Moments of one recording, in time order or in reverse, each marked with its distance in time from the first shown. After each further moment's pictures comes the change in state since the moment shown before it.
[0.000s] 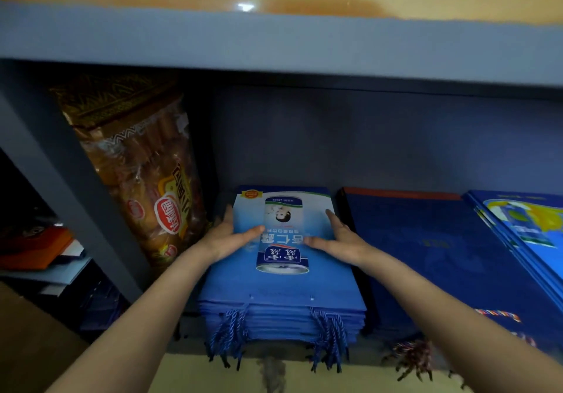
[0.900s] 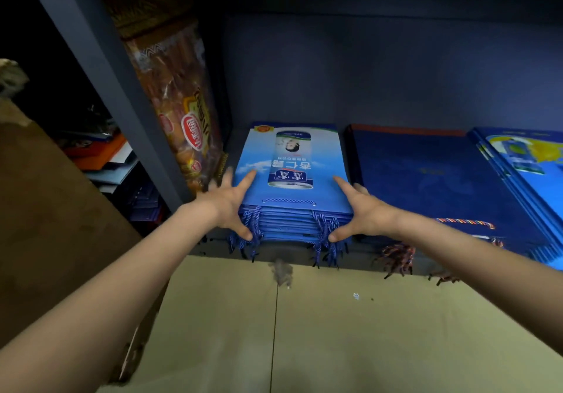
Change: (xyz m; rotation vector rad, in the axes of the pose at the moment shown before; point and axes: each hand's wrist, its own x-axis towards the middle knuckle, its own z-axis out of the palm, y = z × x) left_hand -0.109 -0.001 0.009 0.848 -0.179 -0.047; right_hand -0.092 0.020 0.021 -0.371 -0.134 -0.086
